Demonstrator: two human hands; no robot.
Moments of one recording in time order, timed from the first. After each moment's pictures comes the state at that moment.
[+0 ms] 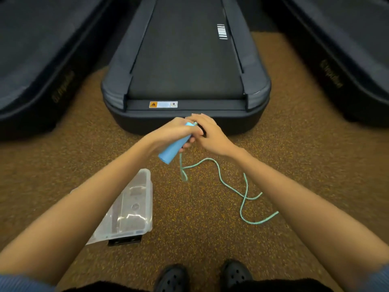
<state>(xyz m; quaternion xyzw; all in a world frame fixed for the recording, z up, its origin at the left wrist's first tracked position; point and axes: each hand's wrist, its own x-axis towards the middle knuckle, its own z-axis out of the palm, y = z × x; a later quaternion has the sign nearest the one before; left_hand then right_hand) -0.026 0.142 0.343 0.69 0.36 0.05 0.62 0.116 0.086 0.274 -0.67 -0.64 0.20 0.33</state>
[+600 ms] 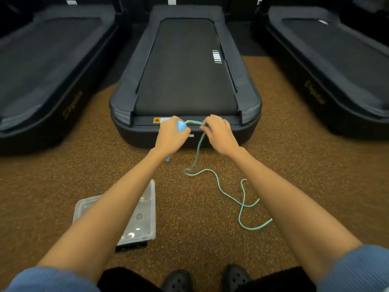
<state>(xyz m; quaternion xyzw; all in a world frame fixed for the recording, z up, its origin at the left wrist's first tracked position) -0.040 0.136 0.361 0.79 0.46 0.27 0.31 0.114 0.077 0.328 -0.75 -0.60 0.04 0.28</state>
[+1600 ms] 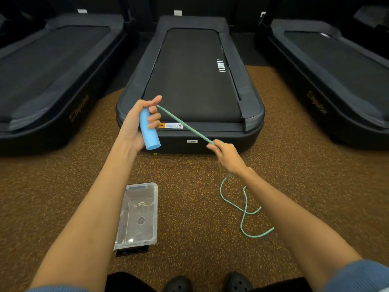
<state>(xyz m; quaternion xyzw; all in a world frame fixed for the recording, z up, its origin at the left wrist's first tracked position) -0.107 0.162 0.413 0.32 0.22 0.39 0.84 0.114 0.051 0.292 -0.73 -0.55 0.19 0.36</state>
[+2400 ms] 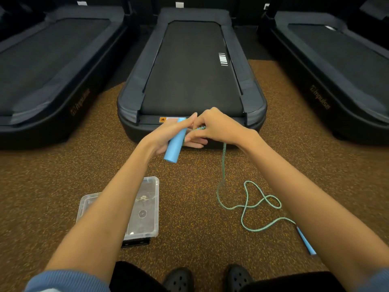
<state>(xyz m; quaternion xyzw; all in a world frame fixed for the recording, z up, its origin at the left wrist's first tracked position) -0.074 0.129 0.396 0.56 0.29 0.14 0.76 0.076 0.062 0.415 -0.63 -0.73 0.16 0.21</state>
